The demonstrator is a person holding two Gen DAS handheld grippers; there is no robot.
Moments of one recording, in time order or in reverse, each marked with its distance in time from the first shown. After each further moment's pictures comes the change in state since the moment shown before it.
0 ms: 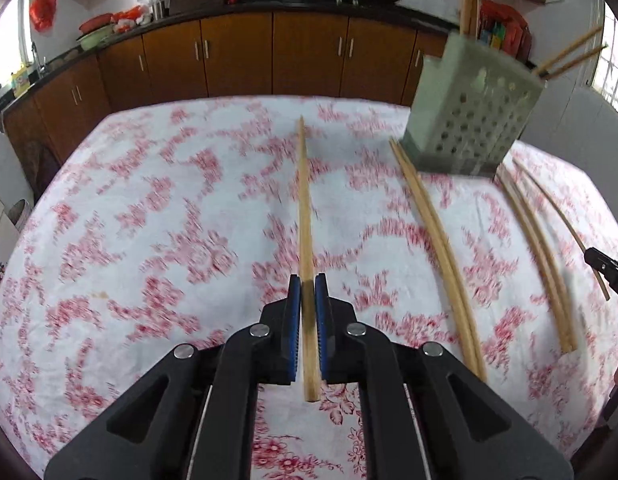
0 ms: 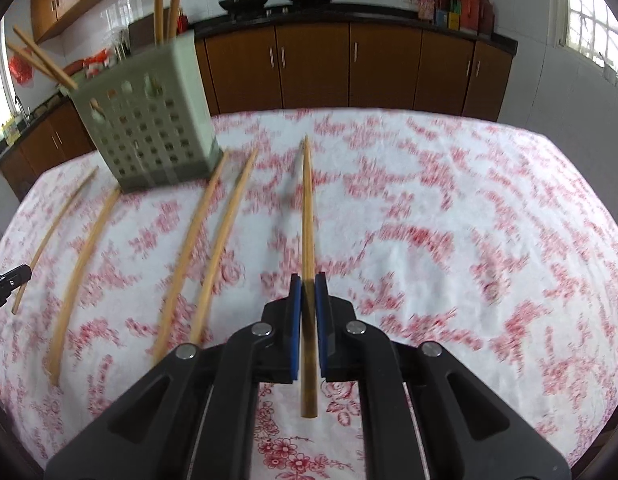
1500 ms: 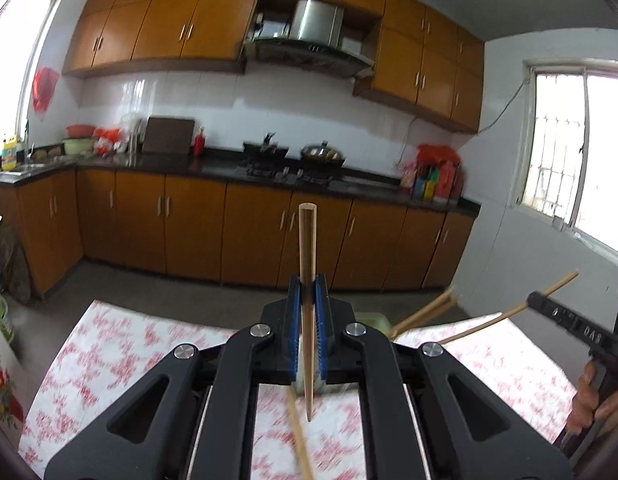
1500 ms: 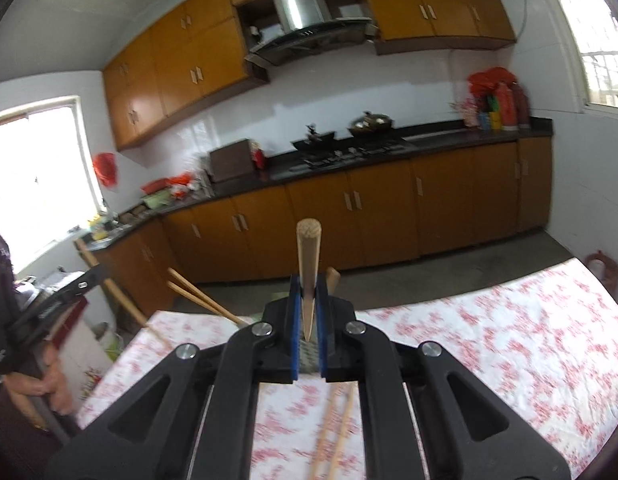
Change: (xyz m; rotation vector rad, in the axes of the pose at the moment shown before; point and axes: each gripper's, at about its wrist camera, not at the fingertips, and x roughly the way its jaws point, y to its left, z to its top) left arm -0.190 -0.050 0.125 -0.010 -0.557 -0.206; right arm -0.193 0.011 0.129 0.034 -0.435 0.326
